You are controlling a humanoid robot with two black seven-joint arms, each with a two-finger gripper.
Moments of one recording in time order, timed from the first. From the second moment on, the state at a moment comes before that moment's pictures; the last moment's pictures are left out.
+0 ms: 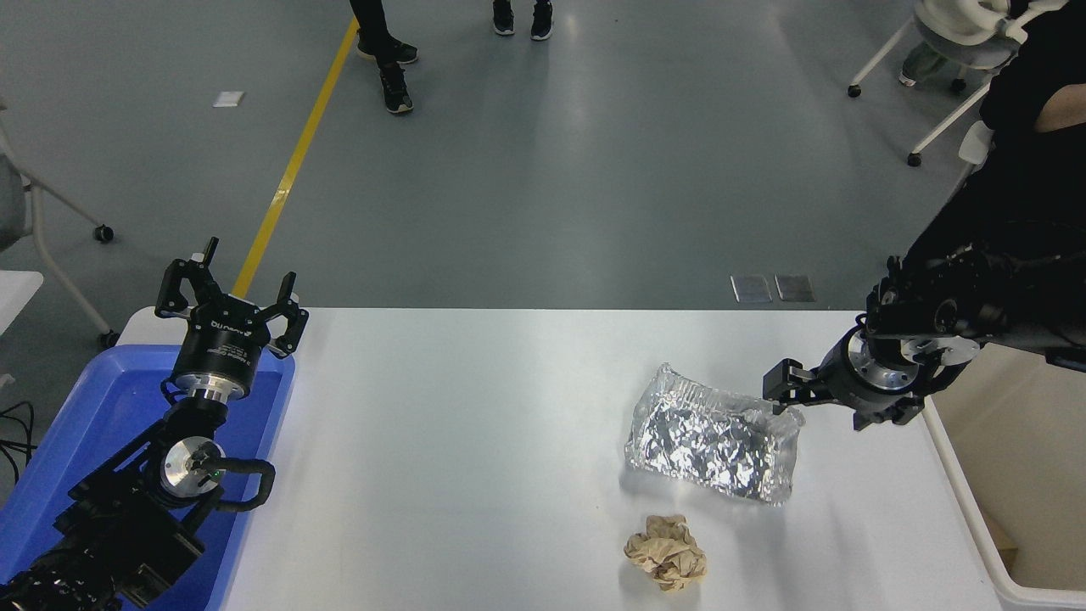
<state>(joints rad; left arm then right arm) -0.54 0.24 -0.94 -0.52 0.00 -0.56 -0.50 1.48 -0.26 -1.19 1.01 -0.03 0.33 -0.12</state>
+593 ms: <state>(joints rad) -0.54 0.24 -0.94 -0.52 0.00 -0.56 -0.50 1.25 -0.21 -1.13 0.86 -0.04 0.19 -0.11</state>
